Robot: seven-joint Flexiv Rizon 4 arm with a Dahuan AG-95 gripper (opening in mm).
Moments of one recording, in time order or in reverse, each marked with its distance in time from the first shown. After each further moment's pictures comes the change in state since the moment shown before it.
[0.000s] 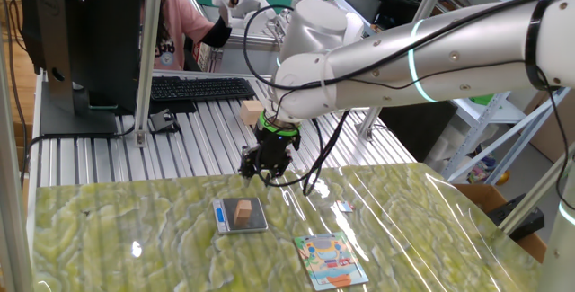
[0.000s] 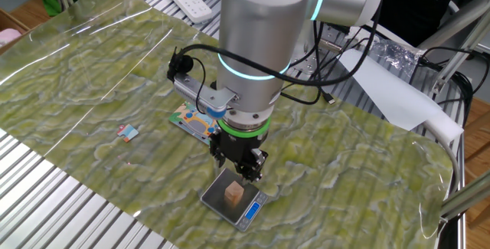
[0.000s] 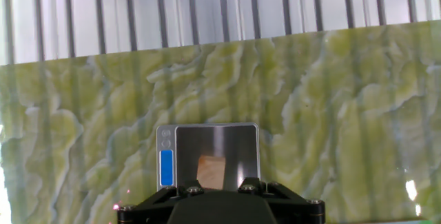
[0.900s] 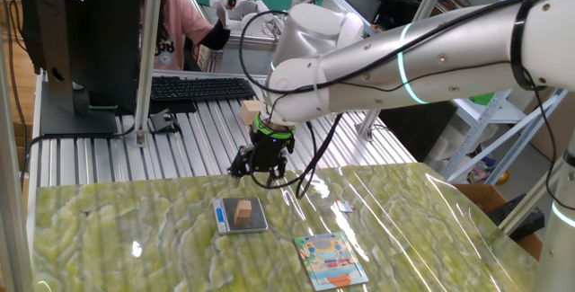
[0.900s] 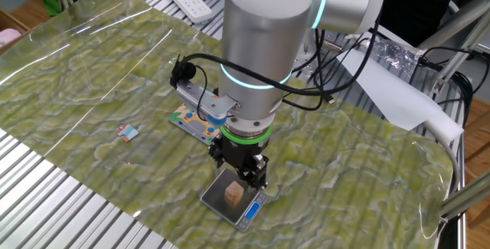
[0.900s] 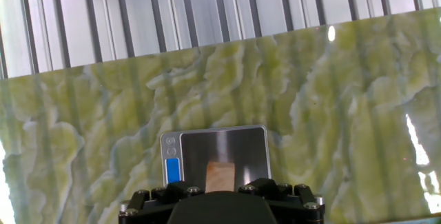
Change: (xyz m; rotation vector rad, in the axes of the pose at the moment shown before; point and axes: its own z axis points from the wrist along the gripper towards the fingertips) arm -0.002 0.007 0.011 -0.006 0.007 0.026
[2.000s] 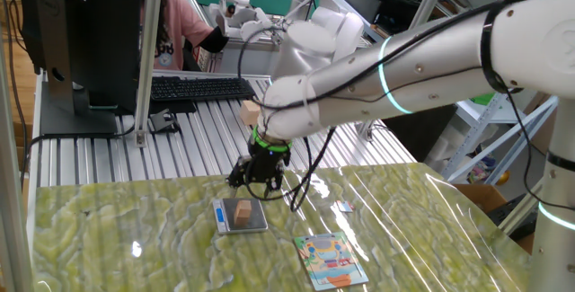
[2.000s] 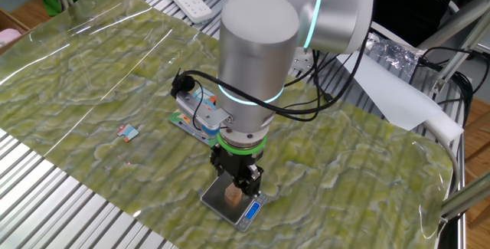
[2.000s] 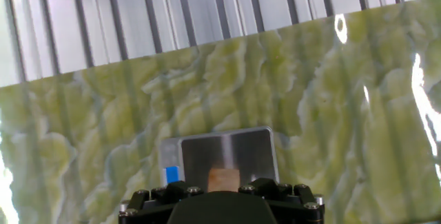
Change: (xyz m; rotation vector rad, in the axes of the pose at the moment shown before) arm 0.002 -0.006 0.041 -0.003 -0.019 0.109
